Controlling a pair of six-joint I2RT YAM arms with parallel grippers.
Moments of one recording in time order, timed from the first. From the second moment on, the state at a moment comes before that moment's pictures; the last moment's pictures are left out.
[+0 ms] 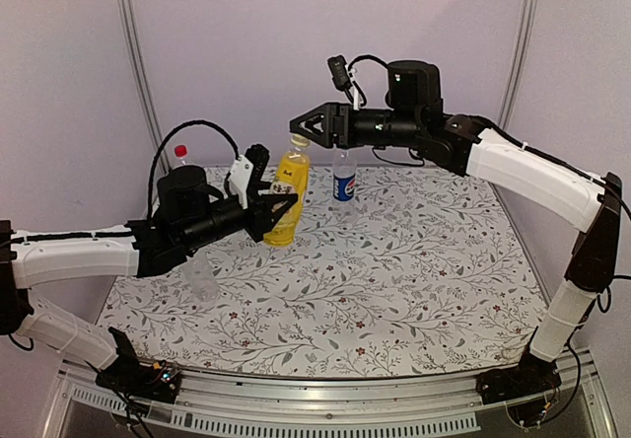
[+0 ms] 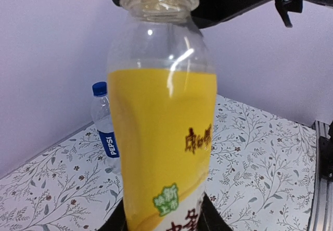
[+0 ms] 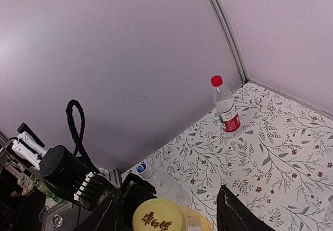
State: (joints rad) left arm -0.84 1.28 0.77 0.41 0.04 0.02; right arm 0.82 1.74 1.72 -0.11 -0.43 0.43
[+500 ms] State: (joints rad) left arm -0.84 1.27 0.77 0.40 0.01 0.03; right arm 0.82 1.74 1.72 -0.11 -0.46 0.44
